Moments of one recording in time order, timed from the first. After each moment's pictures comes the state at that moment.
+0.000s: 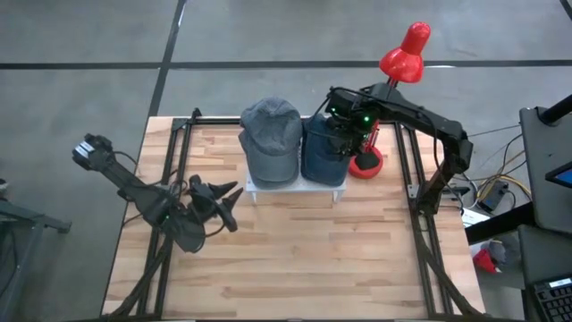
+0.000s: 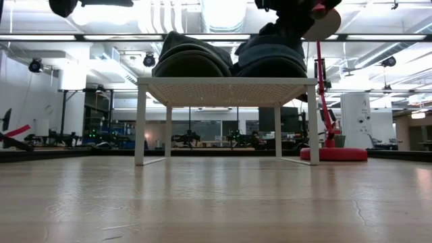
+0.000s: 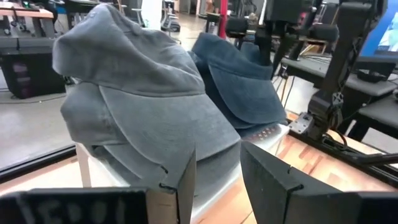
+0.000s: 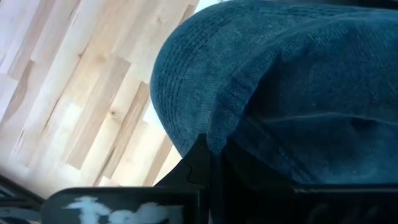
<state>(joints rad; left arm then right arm) -0.64 1.10 0.88 -0.36 -1.31 -0.81 -0.41 1.70 1.86 -1.56 -0.32 -0.83</state>
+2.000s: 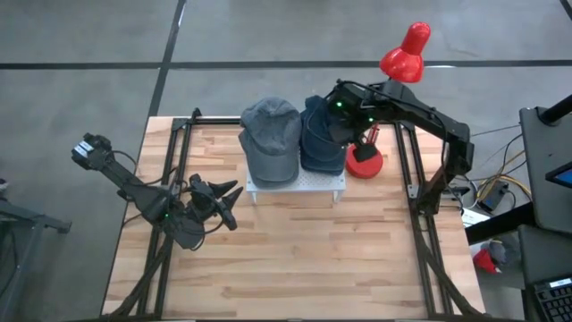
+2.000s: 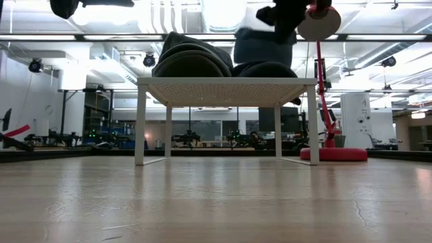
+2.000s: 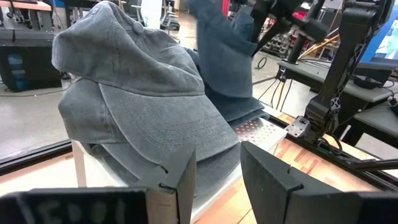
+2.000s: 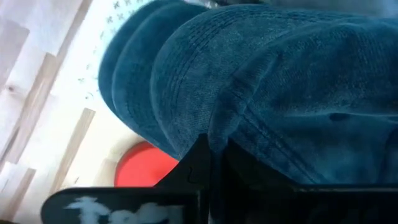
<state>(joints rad) -0.63 1.08 0.86 -0.33 -1.30 -0.81 -0.36 1.68 1.99 -1.51 0.01 -0.84</state>
